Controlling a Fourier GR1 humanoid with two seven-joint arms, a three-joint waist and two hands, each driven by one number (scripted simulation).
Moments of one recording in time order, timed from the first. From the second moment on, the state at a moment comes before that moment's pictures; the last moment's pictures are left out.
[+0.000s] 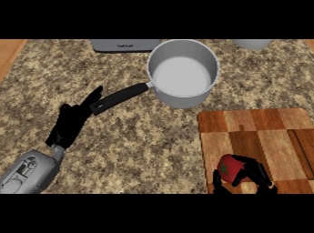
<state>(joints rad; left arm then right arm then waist) -0.32 0.48 -0.46 -1.31 0.34 0.14 0.10 0.39 -0.03 0.30 -1.66 0.42 -0.72 -0.29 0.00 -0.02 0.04</state>
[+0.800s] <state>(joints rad) -0.36 0.47 -0.50 -1.31 0.35 0.15 0.12 0.20 0.00 0.36 -1.87 0.99 -0.53 0.34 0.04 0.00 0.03</state>
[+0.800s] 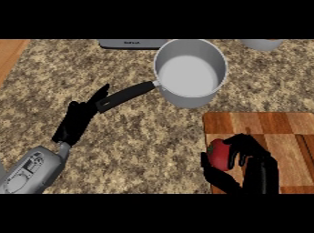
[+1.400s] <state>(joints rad) -0.40 0.46 -0.53 -1.28 0.36 0.14 0.12 -0.31 0.00 0.32 -1.69 1.17 -0.10 0.81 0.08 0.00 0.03</state>
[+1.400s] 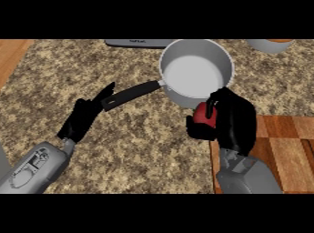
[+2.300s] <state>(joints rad) -0.45 0.44 -0.57 -1.23 0.41 0.14 0.09 -0.79 0.00 0.18 -1.08 0.93 0.21 1.04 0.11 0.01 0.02</state>
